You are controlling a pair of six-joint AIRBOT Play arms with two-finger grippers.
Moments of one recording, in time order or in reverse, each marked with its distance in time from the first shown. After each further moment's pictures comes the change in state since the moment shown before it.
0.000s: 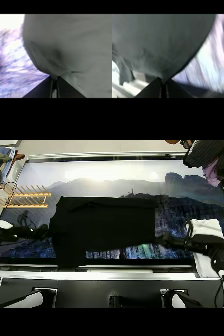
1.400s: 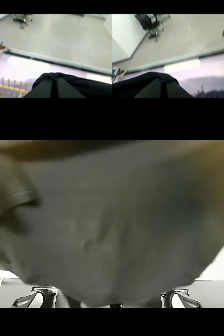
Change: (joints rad) left arm -0.059 0.531 0.926 0.335 -0.084 -0.291; right arm 0.000 0.082 1.398 -0.329 -0.118 0.658
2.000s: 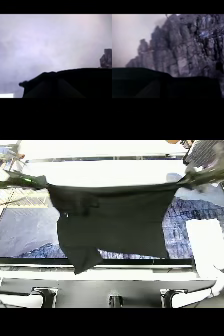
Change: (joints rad) left arm -0.246 -0.835 -0.063 -0.038 0.107 0.179; right arm 0.115 -0.814 0.001 -0.060 -0.141 -0.092
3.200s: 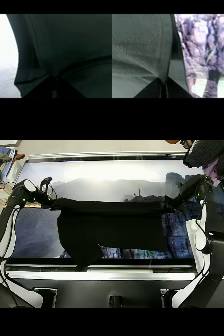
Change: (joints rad) left arm 0.004 -0.245 -0.002 0.020 -0.216 0.078; right arm 0.069 -0.285 0.002 -0.217 -0.162 -0.048
